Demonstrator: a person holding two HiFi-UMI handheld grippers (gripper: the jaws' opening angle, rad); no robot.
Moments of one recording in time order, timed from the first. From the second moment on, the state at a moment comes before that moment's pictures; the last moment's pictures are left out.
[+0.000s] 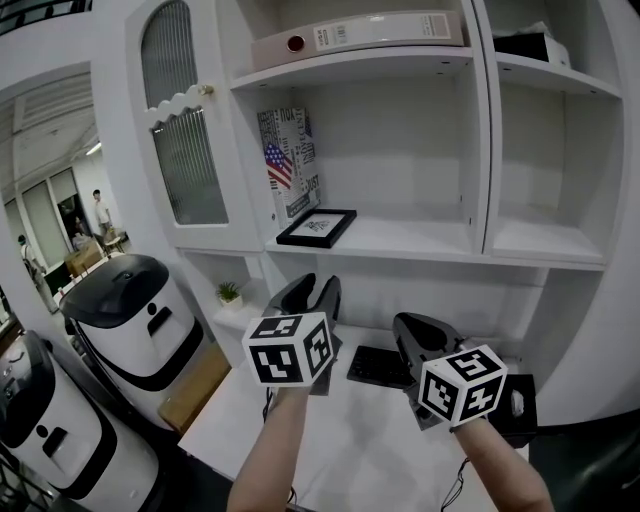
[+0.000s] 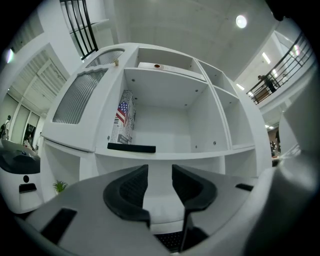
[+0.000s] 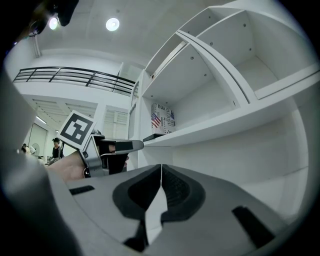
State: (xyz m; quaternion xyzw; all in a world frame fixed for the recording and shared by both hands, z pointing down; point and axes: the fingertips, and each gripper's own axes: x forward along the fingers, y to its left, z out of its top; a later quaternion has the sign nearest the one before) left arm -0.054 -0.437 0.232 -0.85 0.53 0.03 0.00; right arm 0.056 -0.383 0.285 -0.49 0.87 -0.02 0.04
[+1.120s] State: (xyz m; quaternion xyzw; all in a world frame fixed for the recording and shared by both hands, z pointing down) left arm -0.075 -0.391 0.386 -0.82 0.56 -0.07 -0.08; right arm 0.050 -0.355 0.361 -0.49 0.87 -0.08 0.01
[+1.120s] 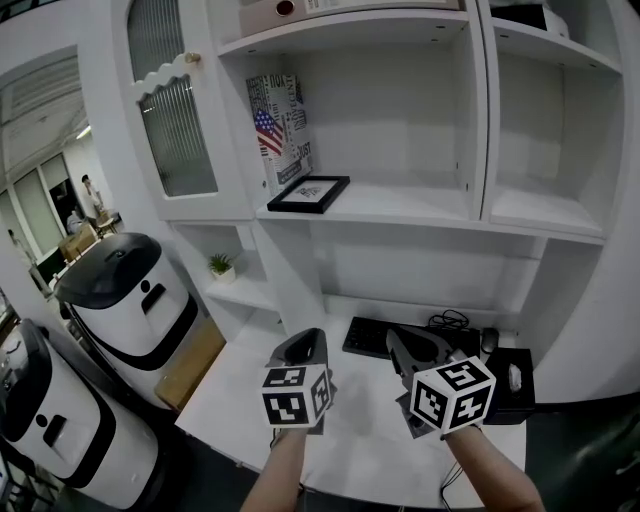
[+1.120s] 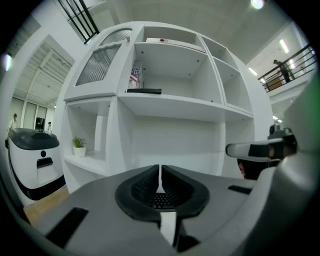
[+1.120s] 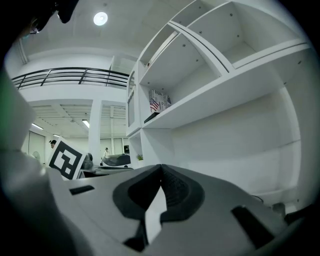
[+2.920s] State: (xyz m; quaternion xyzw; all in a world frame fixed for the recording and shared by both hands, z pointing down) left arm -0.077 -0.372 0.451 -0.83 0.54 -0.07 -0.13; right arm 0.098 -0.346 0.451 -0.54 0.83 -0.11 -0.07
